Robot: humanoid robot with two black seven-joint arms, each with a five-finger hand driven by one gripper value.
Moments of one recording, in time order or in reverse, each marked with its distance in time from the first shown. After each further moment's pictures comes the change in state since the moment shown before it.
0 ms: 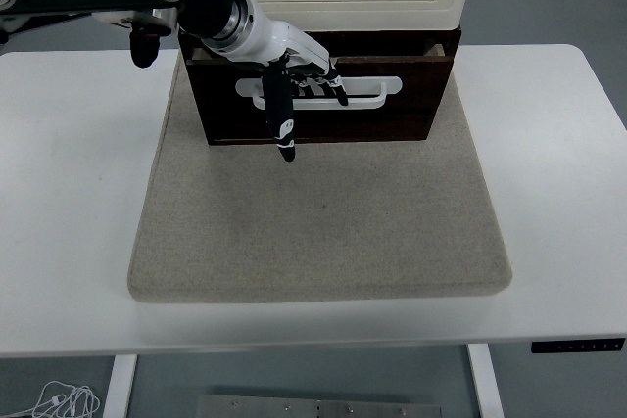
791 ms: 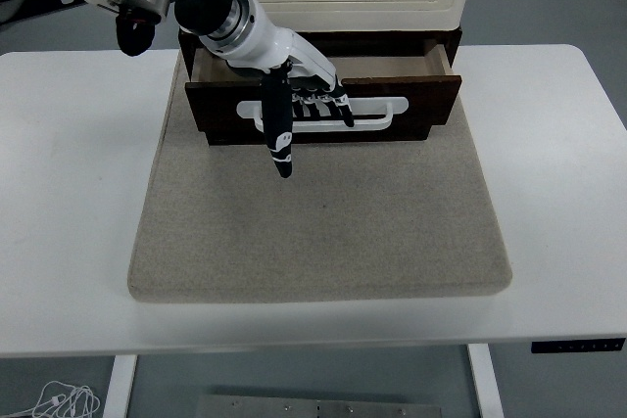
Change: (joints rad) left arm -0.019 0.013 -0.032 -0.016 -0.033 -0.130 0.000; right arm 0.000 0.000 0.000 0.000 0.000 0.001 0.000
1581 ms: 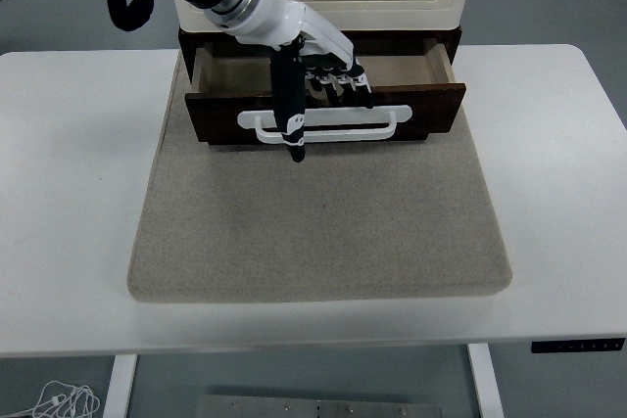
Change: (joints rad) left arm -0.064 0.023 -0.061 -0.015 0.000 -0.001 -0.002; right arm 0.000 0.000 0.000 0.000 0.000 0.001 0.000
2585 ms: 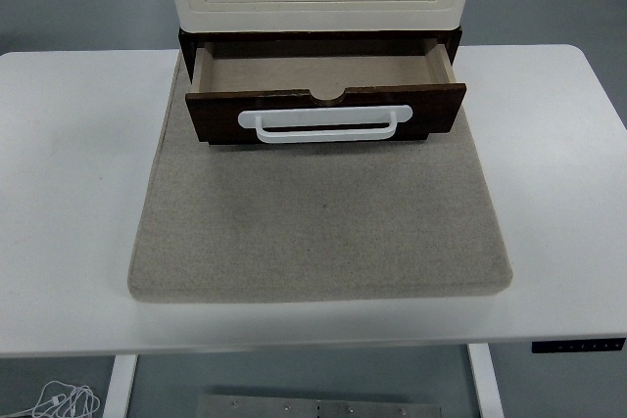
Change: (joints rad) left arm 0.006 0.042 -0.774 0.668 -0.065 0.456 -0.353; right arm 0.000 0.000 0.000 0.000 0.000 -0.001 0.000
